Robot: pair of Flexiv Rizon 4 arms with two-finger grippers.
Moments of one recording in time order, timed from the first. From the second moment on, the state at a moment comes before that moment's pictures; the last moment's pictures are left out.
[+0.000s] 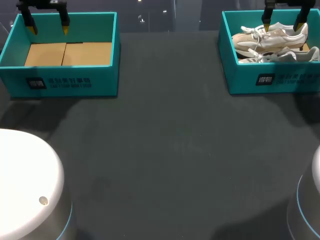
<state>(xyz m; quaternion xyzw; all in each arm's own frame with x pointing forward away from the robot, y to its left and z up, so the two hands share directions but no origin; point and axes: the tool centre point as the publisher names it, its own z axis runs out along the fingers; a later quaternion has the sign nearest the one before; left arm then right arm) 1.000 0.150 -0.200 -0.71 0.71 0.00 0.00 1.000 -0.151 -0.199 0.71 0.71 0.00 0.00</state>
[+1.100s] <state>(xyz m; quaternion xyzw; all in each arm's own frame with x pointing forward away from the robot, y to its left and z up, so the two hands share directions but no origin) 1.000 0.150 -0.200 -0.71 0.71 0.00 0.00 1.016 -0.246 -0.238 0.74 0.67 -0.03 0.04</state>
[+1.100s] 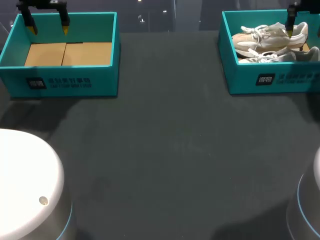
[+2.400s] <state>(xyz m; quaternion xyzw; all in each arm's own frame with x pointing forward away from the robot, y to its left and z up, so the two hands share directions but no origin) 1.000 0.150 -0.200 -0.71 0.71 0.00 0.00 1.017 -0.319 -0.328 0.76 0.65 -0.05 0.04</state>
